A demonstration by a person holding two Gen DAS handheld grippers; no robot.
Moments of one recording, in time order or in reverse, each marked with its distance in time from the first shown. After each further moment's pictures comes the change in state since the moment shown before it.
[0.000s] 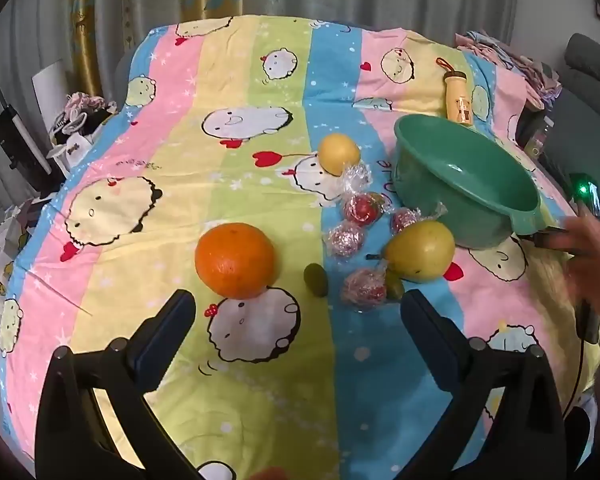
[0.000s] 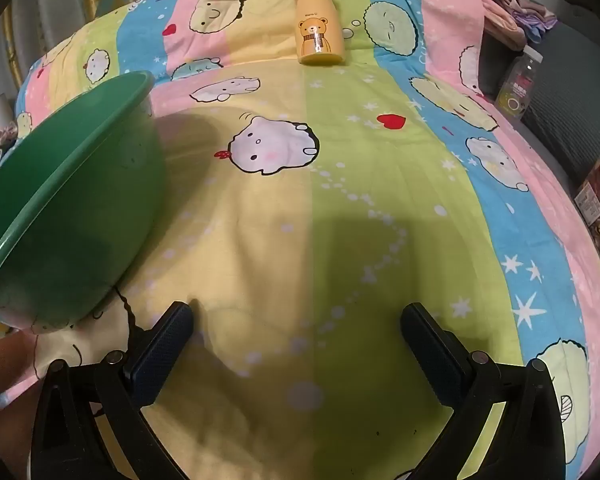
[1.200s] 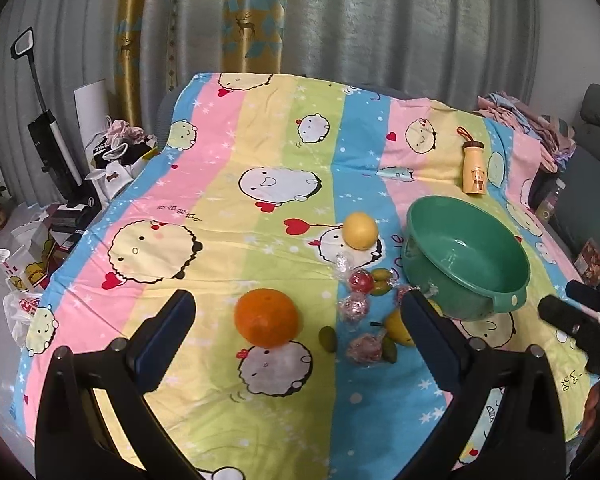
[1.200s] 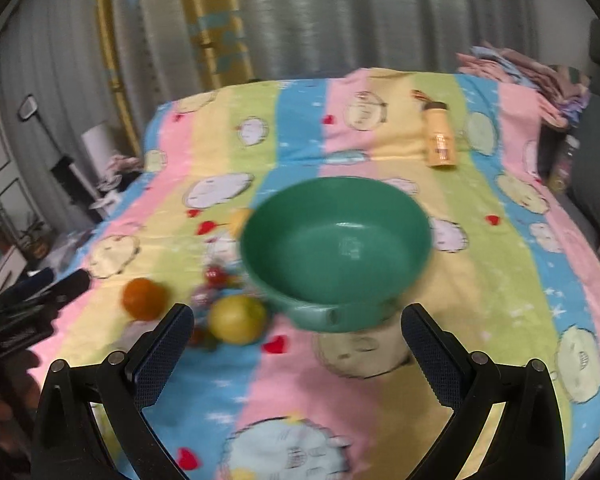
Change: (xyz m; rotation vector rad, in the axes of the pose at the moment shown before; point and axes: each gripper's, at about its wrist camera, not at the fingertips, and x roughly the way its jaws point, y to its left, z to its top) left arm -0.055 0.010 0.028 -0.116 -0.164 0.061; right arm -0.168 0.157 -0.027 -0.094 -0.235 0.265
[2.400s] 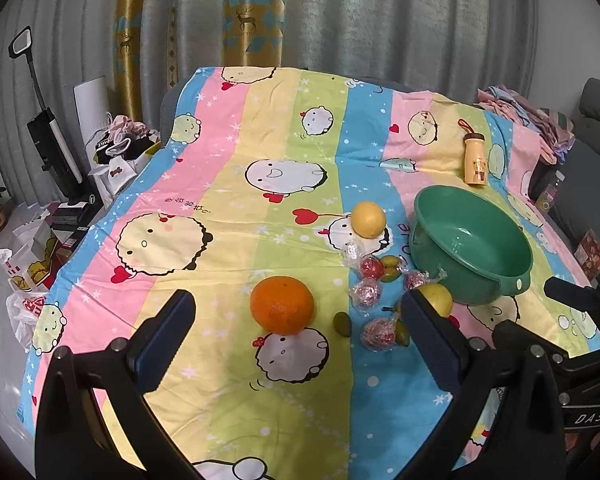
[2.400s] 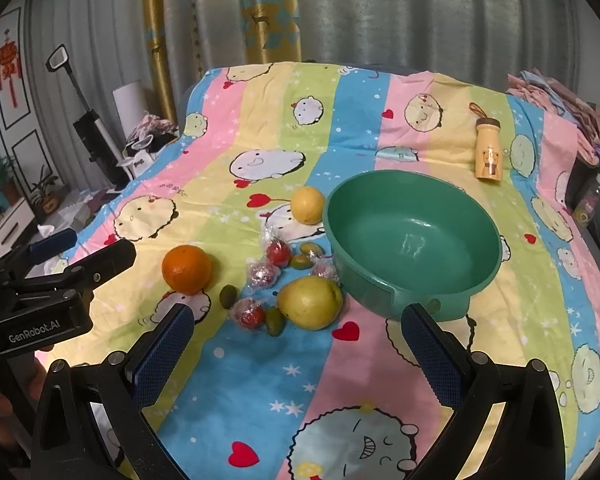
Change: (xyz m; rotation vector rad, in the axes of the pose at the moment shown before) left arm -0.004 0.012 -0.004 0.015 0.031 0.001; right arm 0.010 0.067 -0.013 -0.118 0.041 0.011
